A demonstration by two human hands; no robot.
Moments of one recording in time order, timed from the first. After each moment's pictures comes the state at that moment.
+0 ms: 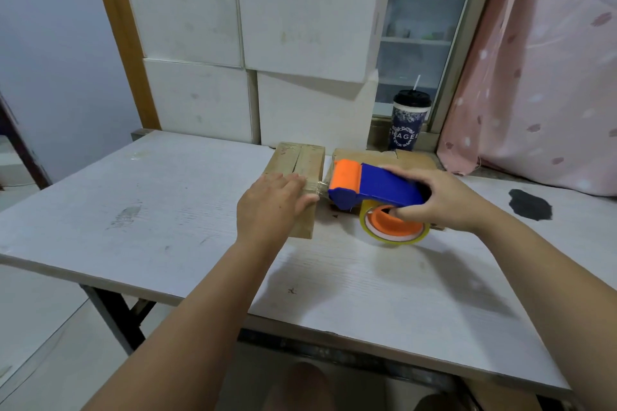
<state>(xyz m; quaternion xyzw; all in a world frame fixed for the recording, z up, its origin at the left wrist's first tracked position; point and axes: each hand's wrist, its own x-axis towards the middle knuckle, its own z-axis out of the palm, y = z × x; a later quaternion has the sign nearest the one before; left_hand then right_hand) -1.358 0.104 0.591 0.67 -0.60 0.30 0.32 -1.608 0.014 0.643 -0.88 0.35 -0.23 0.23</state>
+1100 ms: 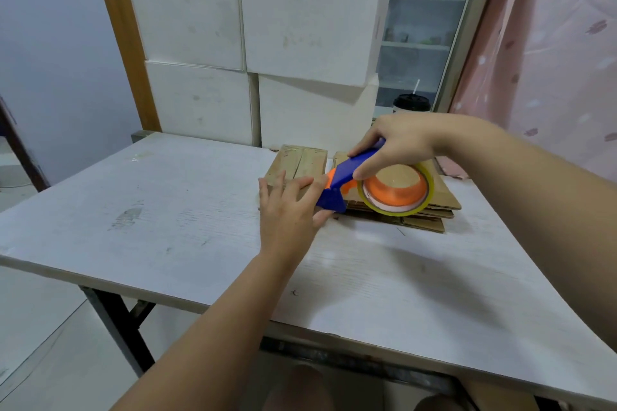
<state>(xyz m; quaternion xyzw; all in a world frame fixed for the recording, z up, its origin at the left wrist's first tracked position) -1.380 0.103 0.579 0.66 -0.62 0.23 0.36 -1.535 0.002 0.739 -0.93 0.36 0.03 0.05</state>
